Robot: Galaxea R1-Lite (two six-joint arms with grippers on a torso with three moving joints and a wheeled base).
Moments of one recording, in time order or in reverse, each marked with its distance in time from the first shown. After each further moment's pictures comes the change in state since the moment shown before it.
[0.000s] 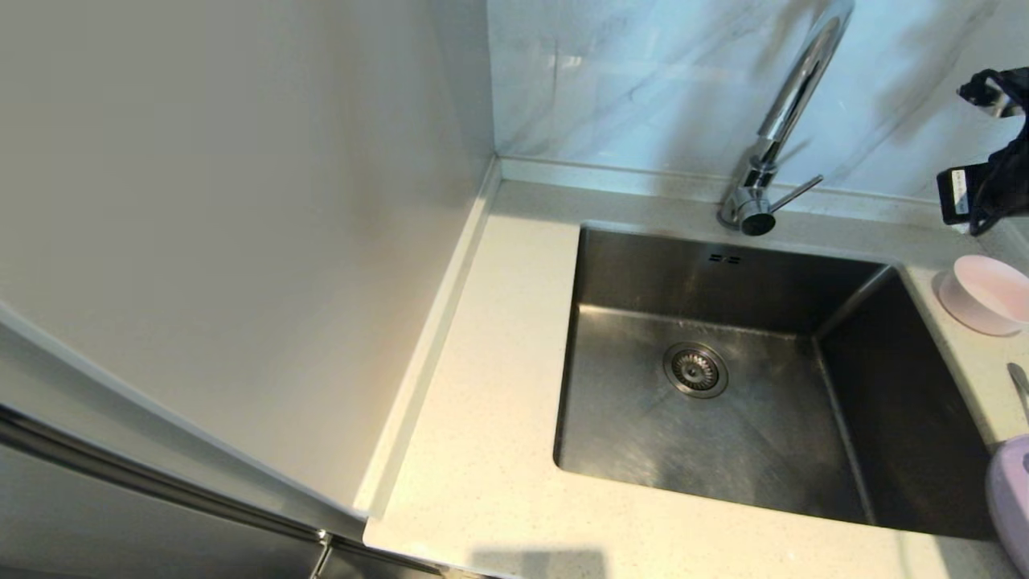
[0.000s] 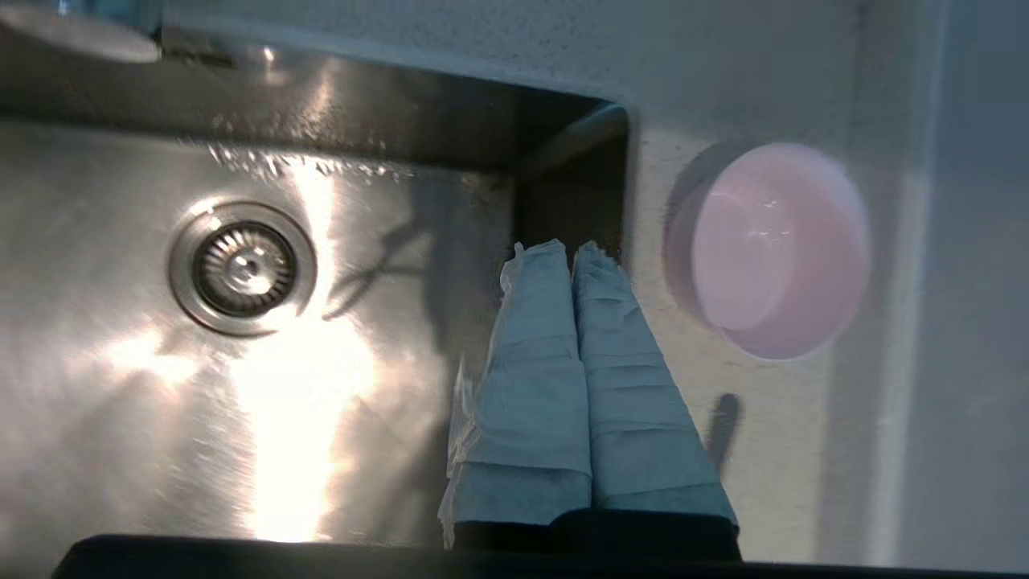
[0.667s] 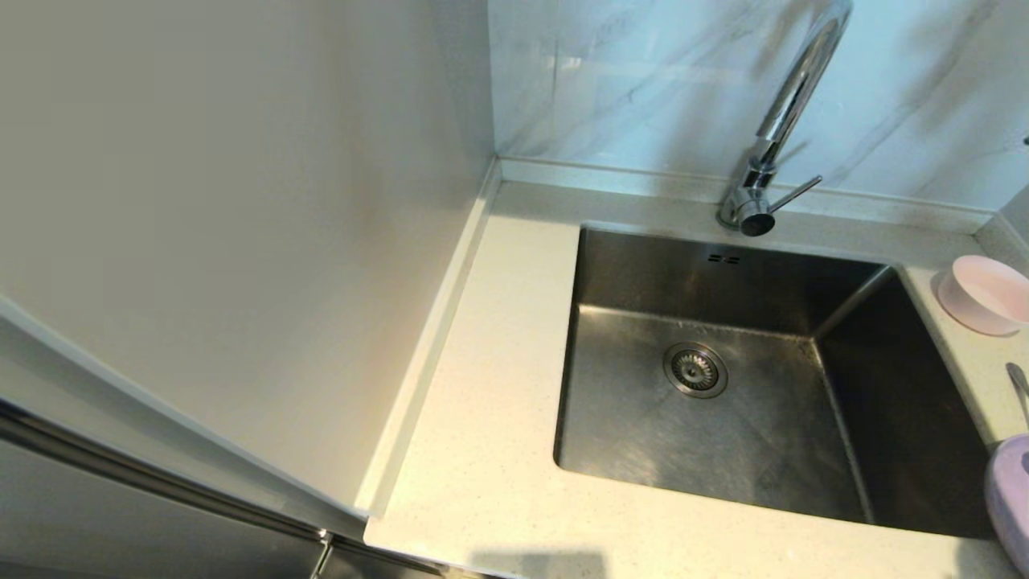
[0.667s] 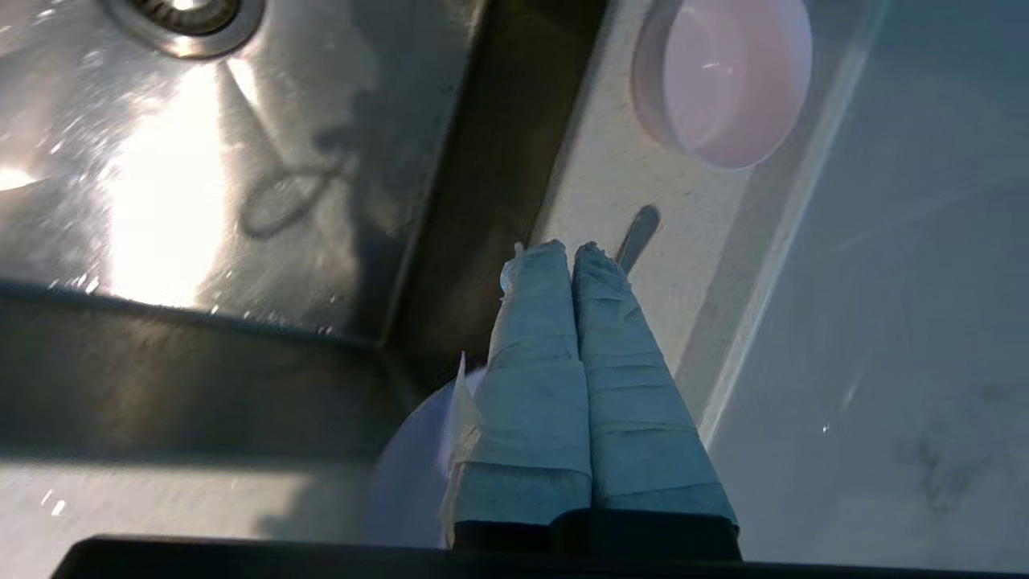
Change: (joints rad) left arm 0.000 0.000 0.000 0.000 0.000 0.000; right arm 0.022 -0.317 0.297 0.165 -0.038 -0.253
